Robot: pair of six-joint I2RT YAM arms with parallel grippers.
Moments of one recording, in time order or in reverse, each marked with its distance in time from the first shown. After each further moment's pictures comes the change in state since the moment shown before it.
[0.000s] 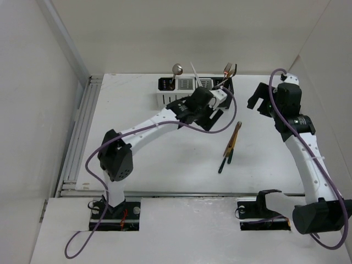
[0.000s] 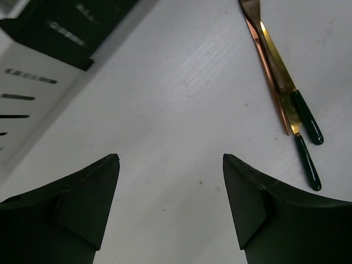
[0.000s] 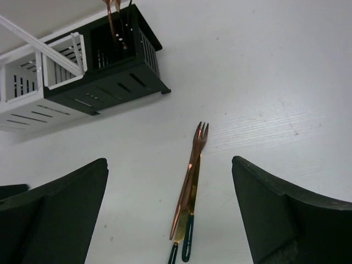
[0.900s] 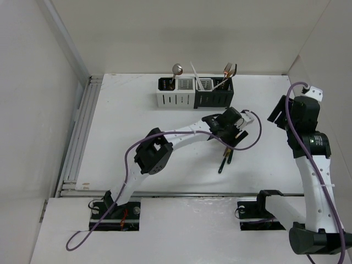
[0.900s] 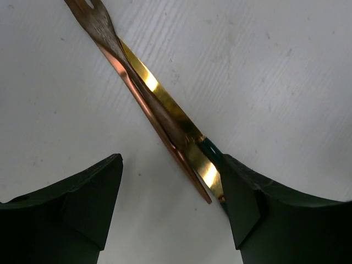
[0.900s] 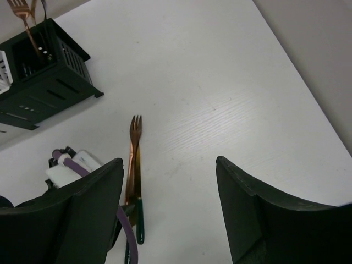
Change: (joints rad) left arm -0.171 0.459 0.258 0.079 0.183 -0.041; right arm -0.108 -0.227 -0.014 -0.210 0.150 -0.047
